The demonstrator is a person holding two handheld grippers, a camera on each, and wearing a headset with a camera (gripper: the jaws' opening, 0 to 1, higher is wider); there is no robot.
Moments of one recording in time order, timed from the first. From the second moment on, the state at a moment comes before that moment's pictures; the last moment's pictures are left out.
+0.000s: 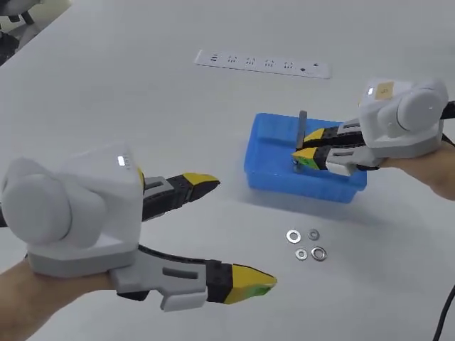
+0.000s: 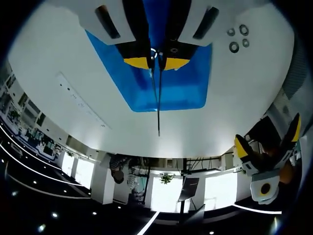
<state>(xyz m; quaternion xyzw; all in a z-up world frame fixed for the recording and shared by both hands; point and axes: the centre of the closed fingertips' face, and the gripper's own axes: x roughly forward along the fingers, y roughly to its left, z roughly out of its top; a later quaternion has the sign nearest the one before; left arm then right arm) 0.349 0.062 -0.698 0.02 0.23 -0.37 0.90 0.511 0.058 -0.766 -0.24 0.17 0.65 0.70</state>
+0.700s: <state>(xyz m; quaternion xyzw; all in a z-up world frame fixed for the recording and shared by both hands) 0.401 0.061 -0.671 -0.02 0.17 -0.35 0.92 0.497 0.061 -0.744 -0.24 0.15 0.66 0.69</state>
